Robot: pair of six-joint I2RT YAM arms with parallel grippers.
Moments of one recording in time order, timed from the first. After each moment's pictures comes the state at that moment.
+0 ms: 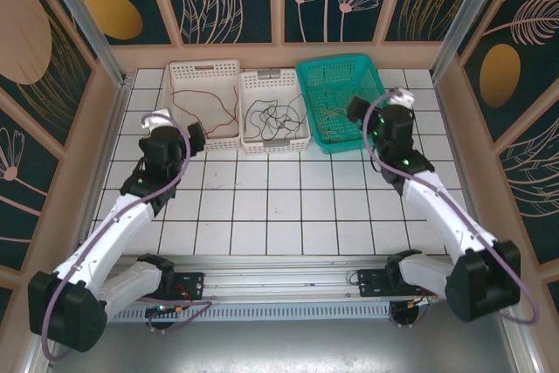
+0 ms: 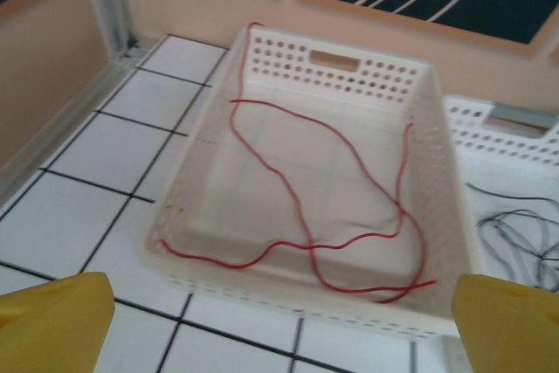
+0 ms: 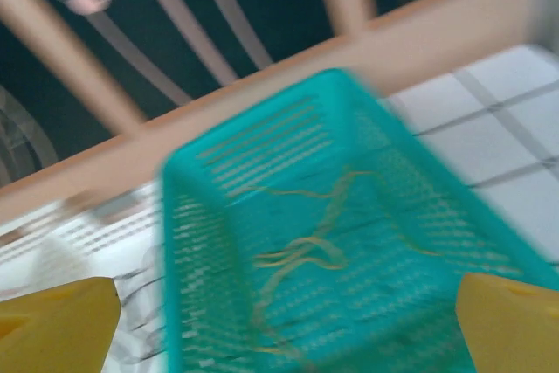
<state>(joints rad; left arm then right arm) -0.34 0.99 0.70 -0.13 -0.47 -0.37 0.29 1.10 0.79 0.00 0.30 0.48</state>
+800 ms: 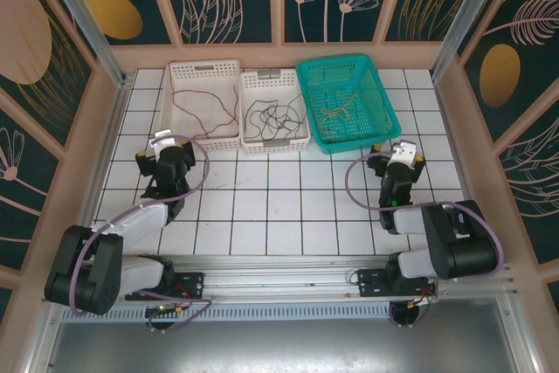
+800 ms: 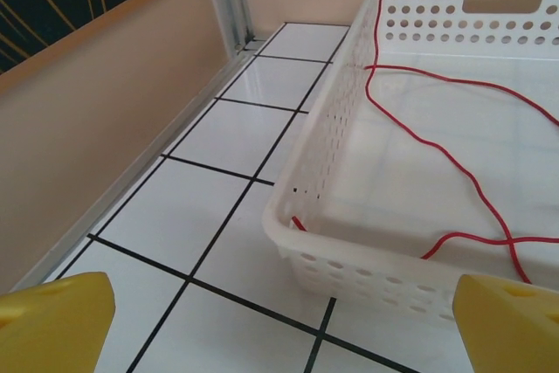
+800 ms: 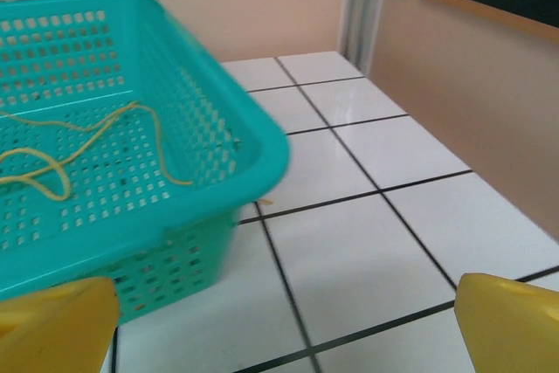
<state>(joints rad) -0.24 1.24 0.39 0.45 -0.65 -0.14 0.14 1.39 0.17 1.02 0.44 0.08</state>
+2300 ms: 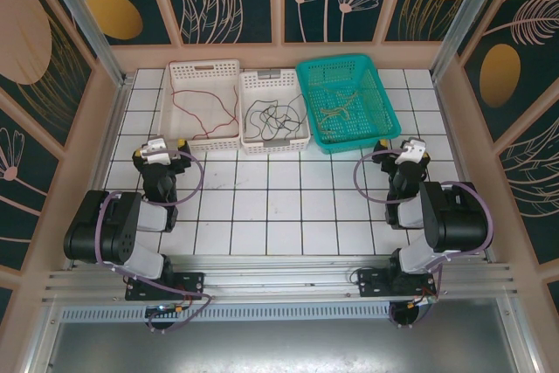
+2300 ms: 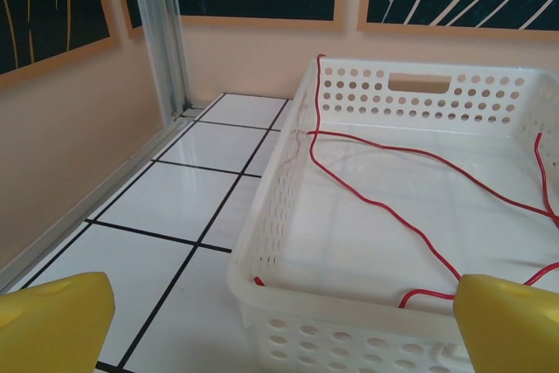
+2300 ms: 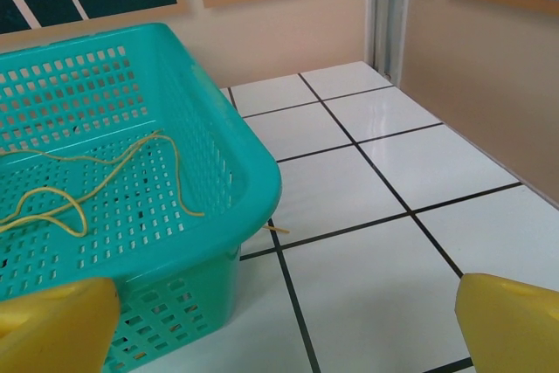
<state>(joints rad) -0.06 1.52 0.22 1.20 -0.29 -0.06 0.00 1.55 0.20 1.20 0.20 0.14</state>
